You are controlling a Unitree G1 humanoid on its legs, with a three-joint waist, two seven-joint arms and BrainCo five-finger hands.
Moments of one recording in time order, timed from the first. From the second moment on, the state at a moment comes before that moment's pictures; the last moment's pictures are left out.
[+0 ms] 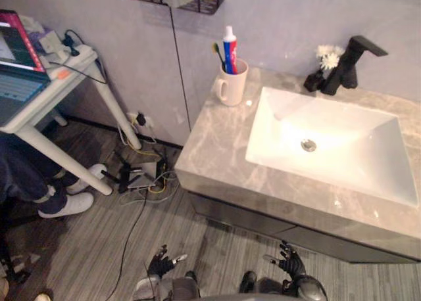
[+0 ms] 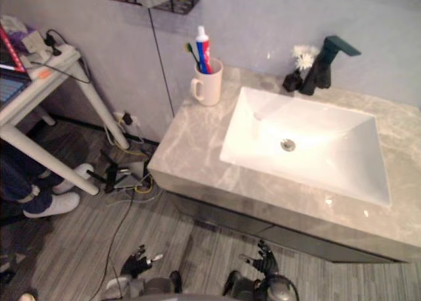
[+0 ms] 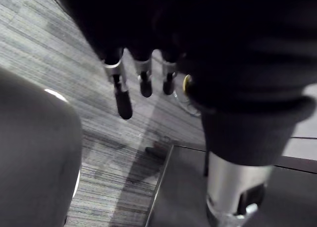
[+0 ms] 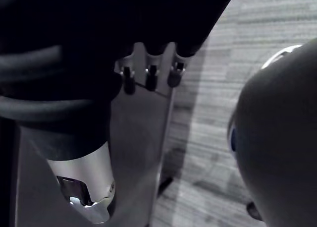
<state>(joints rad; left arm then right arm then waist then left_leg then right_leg) 0.14 0.08 -0.01 0.81 -0.11 -0.08 0.03 0.19 -0.05 -0.06 0.72 0.07 -0.10 0.00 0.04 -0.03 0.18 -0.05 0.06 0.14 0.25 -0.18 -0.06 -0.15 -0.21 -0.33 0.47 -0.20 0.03</state>
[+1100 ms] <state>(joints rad) 0.12 0.07 -0.12 0.78 -0.07 -0.06 0.04 0.03 -0.06 -0.01 0.79 0.17 -0.14 0.11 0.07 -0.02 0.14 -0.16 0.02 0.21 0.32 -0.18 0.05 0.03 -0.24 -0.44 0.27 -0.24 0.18</state>
